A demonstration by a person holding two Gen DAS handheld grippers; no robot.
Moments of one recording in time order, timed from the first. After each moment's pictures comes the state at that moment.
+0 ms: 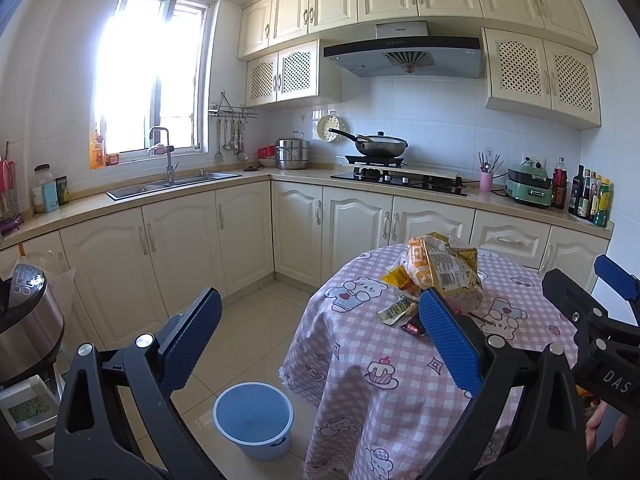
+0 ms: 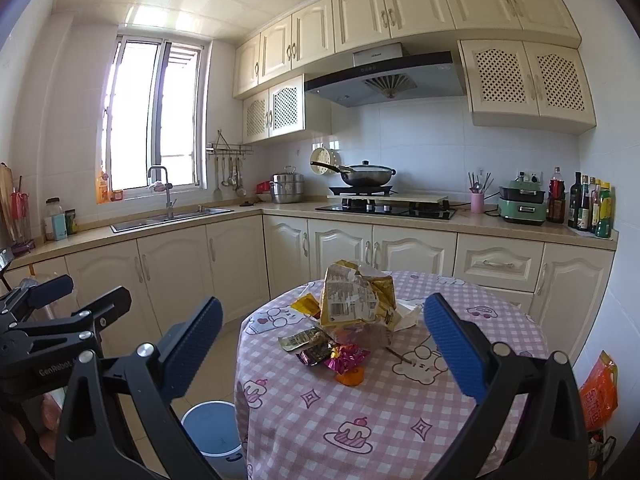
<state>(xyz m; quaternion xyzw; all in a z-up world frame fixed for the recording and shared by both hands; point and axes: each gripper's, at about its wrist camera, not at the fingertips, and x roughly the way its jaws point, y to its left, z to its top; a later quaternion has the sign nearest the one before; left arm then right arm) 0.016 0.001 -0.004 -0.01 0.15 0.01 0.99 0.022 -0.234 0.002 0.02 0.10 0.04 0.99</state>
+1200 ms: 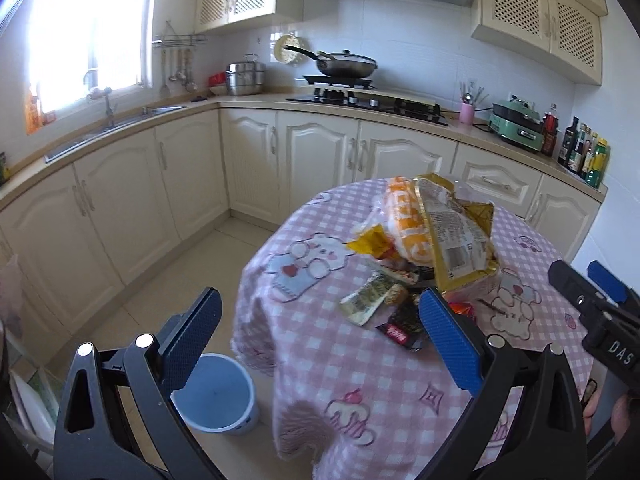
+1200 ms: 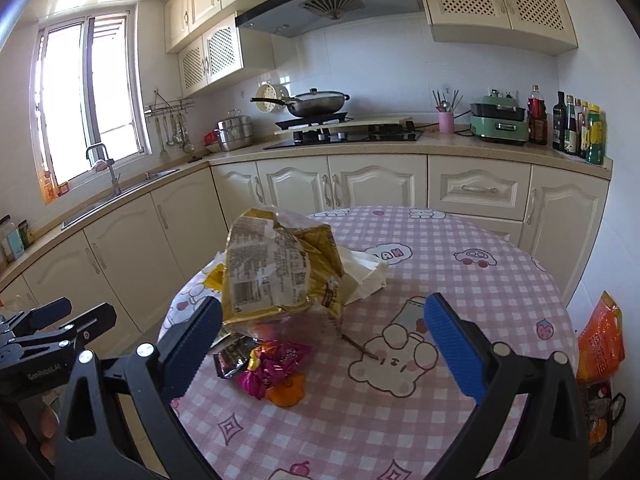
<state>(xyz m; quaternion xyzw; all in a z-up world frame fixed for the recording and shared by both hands) 0.178 -0.047 -0.047 0.00 0.29 -0.08 0.95 0.169 -0.305 -0.052 0.09 0.22 -0.03 0.97</state>
